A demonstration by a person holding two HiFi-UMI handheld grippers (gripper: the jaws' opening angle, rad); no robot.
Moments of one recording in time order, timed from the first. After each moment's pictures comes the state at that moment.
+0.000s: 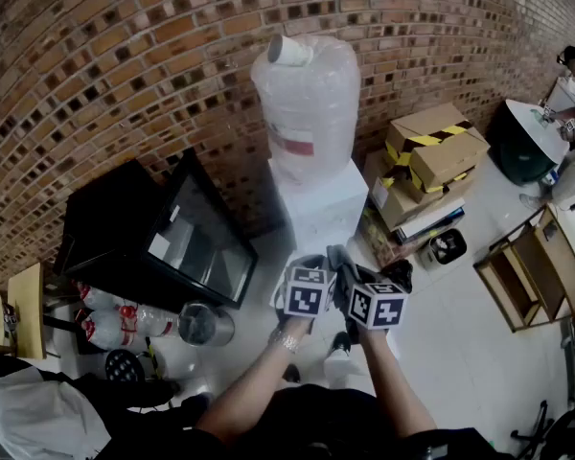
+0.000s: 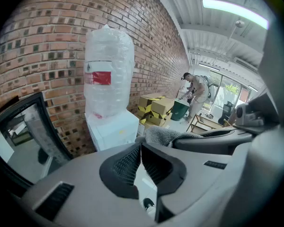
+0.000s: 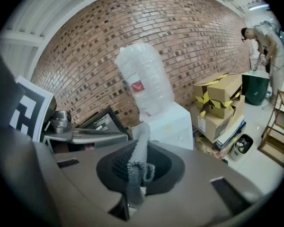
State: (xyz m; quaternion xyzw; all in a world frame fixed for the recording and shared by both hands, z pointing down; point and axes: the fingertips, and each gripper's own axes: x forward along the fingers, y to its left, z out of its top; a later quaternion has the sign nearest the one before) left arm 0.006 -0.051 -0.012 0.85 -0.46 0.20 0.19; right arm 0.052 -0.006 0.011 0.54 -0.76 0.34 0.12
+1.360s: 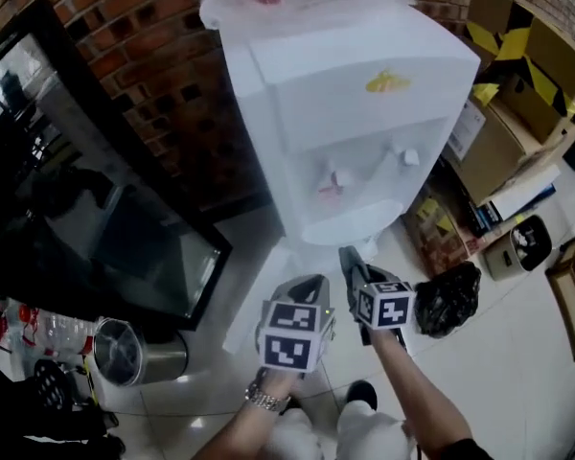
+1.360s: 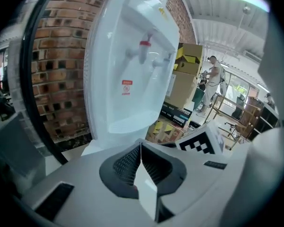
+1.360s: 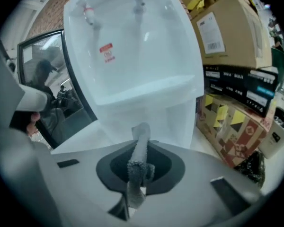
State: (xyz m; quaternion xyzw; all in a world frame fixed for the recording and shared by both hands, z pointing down) left arm 0.002 -0.165 0.480 0.84 -0.47 0.18 0.20; right arm 0.082 -0.193 0.632 0.53 -0.76 0.32 0.20
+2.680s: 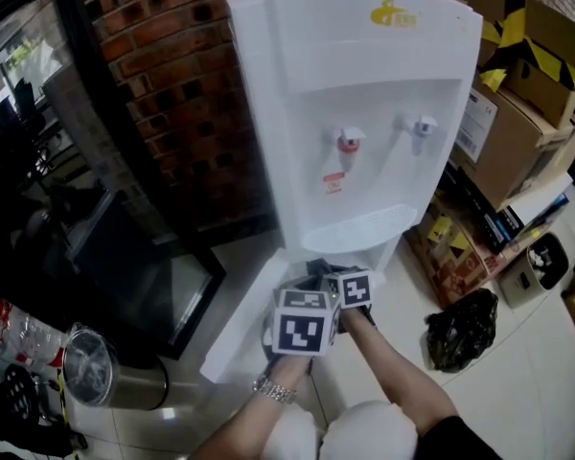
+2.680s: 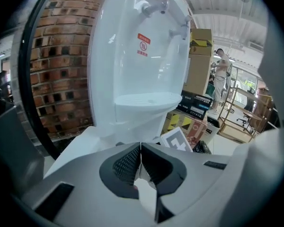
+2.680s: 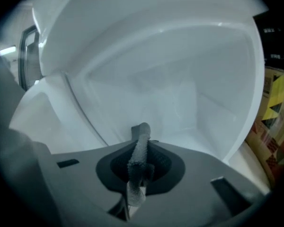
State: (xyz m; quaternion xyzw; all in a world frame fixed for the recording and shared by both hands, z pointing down) left arm -0.006 -0.214 0.589 0.82 -0.52 0.19 0.18; right arm -0.002 -0.299 0.763 0.46 -0.81 0.29 0.19
